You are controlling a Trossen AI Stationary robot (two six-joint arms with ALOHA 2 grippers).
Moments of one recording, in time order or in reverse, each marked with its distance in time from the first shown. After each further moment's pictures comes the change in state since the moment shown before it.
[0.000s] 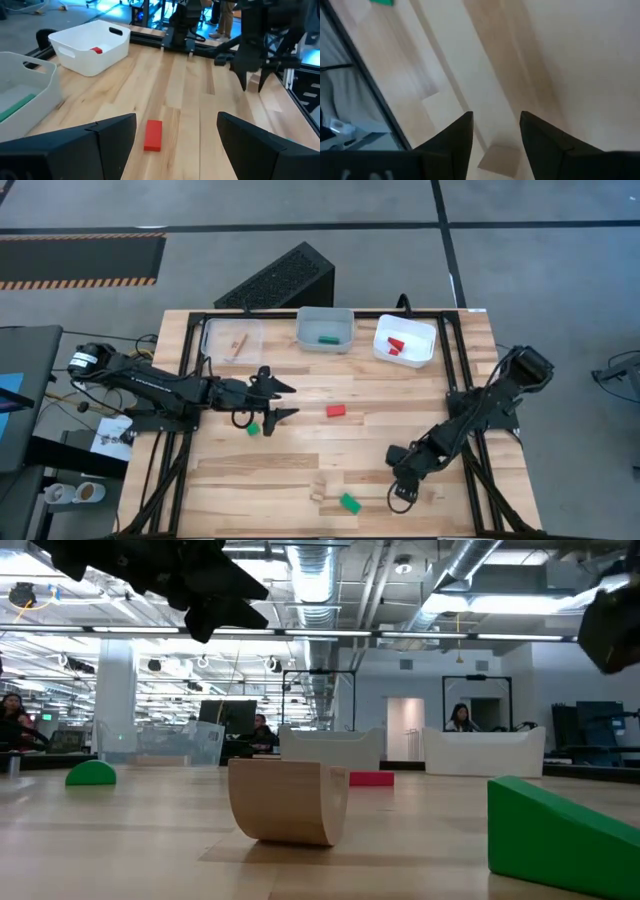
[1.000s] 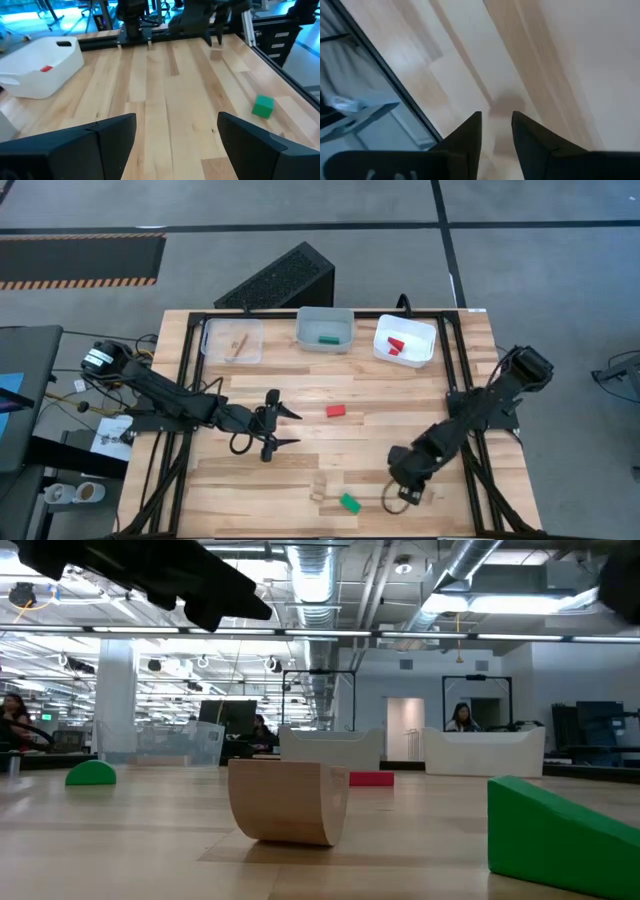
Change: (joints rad) left arm -0.184 0.156 0.005 0.130 -0.033 0.220; right arm 0.000 -0.006 0.161 -0.299 -0.140 0.024
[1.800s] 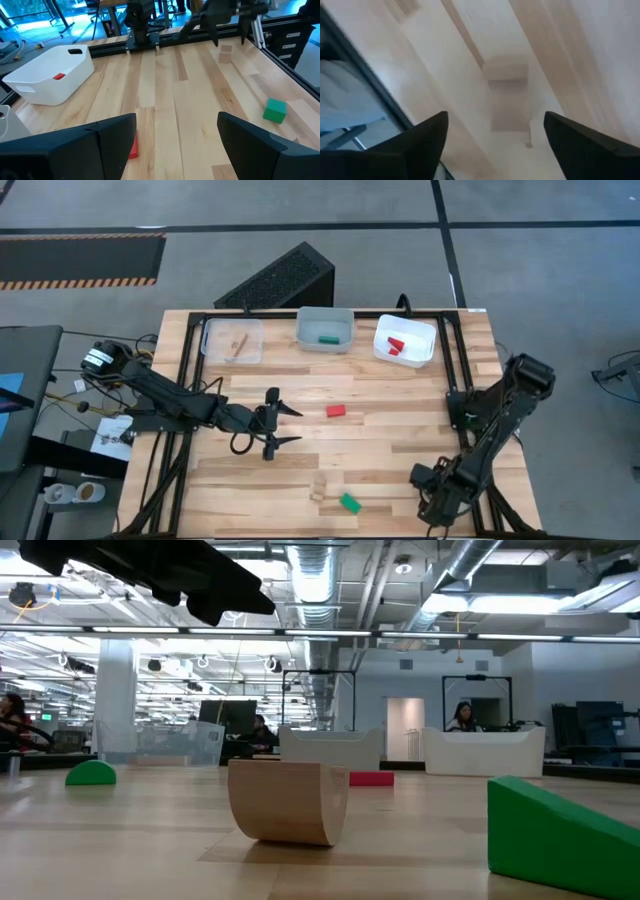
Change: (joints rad) left arm -0.002 0.000 0.016 -0.004 -0.041 0.037; right arm 0.317 0.066 0.029 -0.030 0.260 0.315
